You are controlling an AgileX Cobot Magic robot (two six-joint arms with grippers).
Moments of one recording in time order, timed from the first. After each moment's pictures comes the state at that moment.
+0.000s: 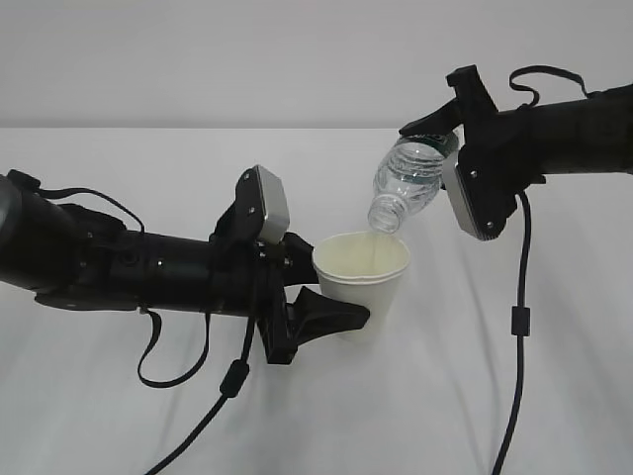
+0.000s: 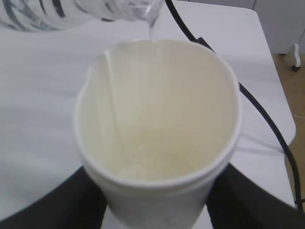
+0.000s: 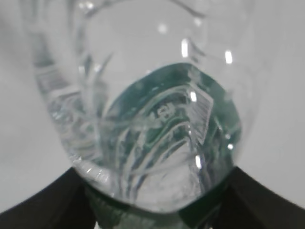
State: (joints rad) left arm -0.48 2.05 -0.94 1.15 -0.94 -0.57; right arm 0.13 1.84 -1.09 -1.33 -0.52 -0.70
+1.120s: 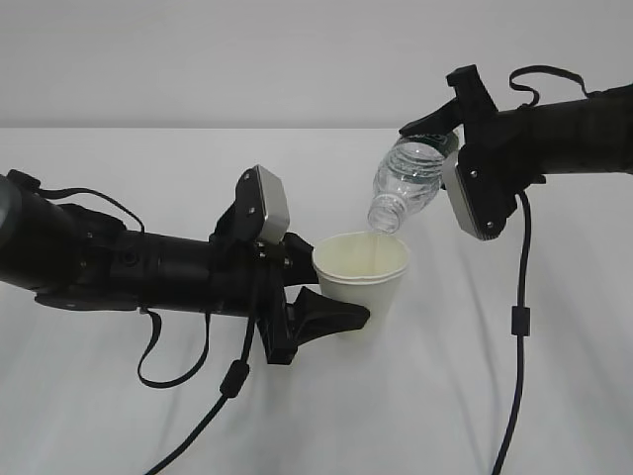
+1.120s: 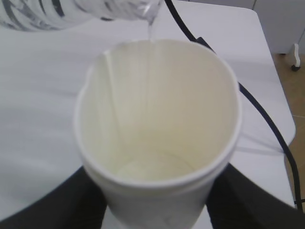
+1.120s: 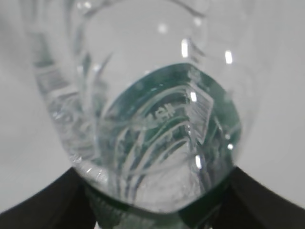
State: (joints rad) left arm -0.48 2.05 -0.94 1.15 -0.94 -0.57; right arm 0.13 1.84 -1.09 -1.33 -0.52 -0.70
